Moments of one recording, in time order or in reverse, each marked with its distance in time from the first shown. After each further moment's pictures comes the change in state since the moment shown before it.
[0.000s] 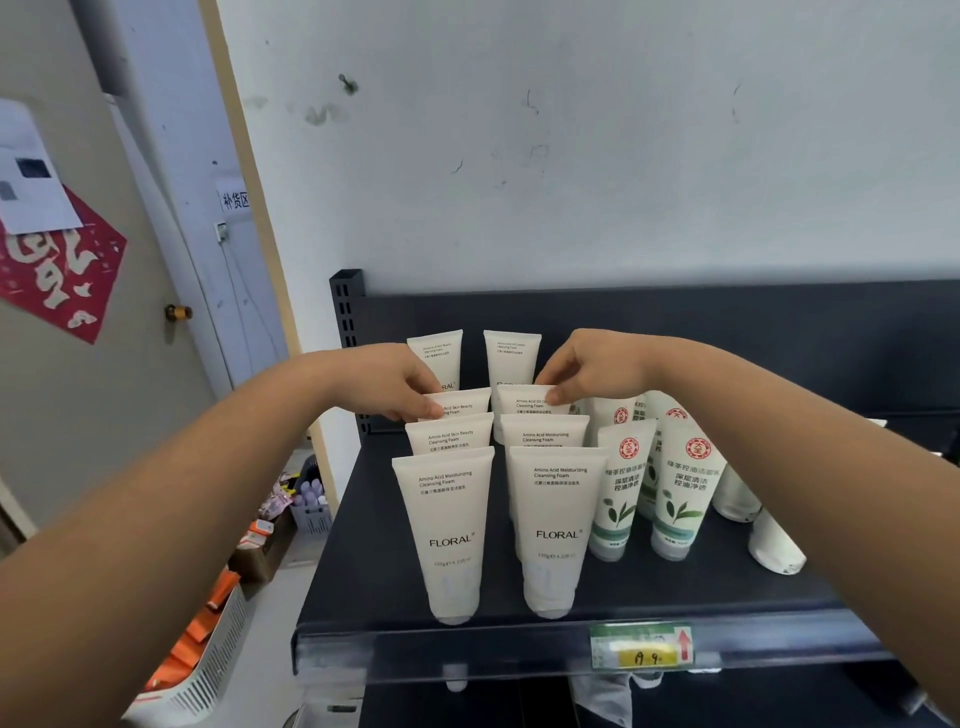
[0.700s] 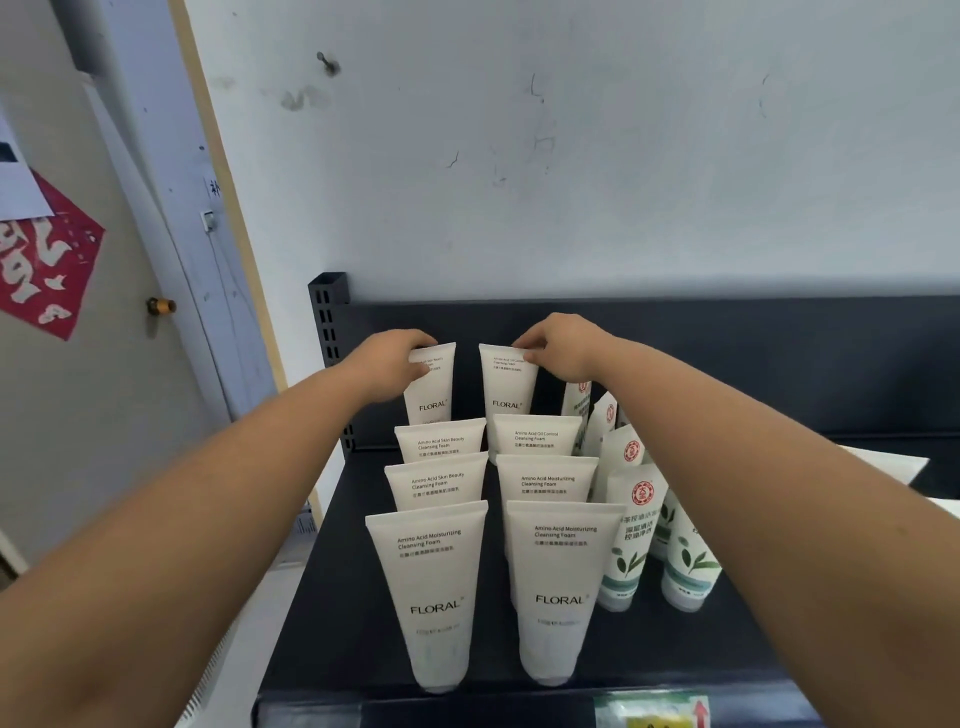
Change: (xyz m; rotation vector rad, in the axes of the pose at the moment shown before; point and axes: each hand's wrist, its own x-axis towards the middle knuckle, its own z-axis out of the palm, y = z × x) left_hand 0.098 -0.041 -0.004 0.044 0.476 -0.144; right_hand 0.096 0.028 -0.008 -0.118 0.240 0.158
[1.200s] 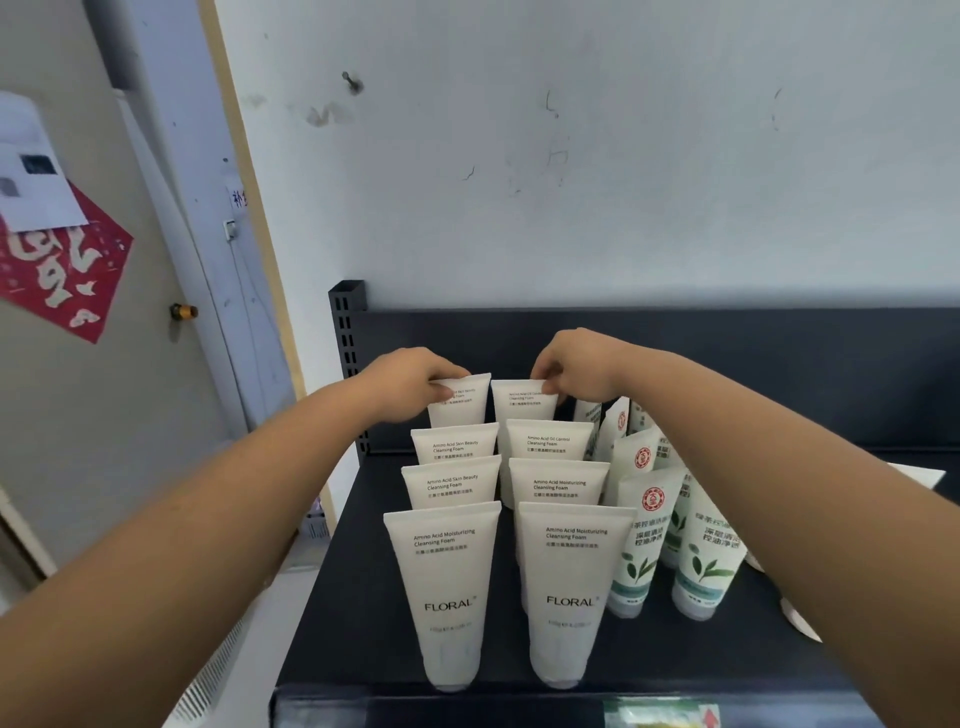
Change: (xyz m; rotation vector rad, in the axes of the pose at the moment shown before) left_hand -0.021 0.007 -0.005 0.059 -0.155 0.110; right_hand -0.025 -0.009 -0.007 -0.098 -0.117 -0.120
